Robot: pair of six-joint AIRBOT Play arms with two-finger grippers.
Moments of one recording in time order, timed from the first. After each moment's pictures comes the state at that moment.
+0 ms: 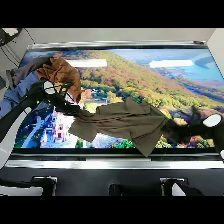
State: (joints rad) left arm -0.17 -1.59 1.38 1.31 -1.33 -1.49; right arm -0.31 -1.05 0.70 -1.10 1.25 1.61
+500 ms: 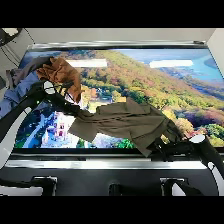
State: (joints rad) left arm -0.17 -1.58 1.38 1.31 -1.33 -1.49; right arm -0.31 -1.05 0.40 -0.85 1.19 1.49
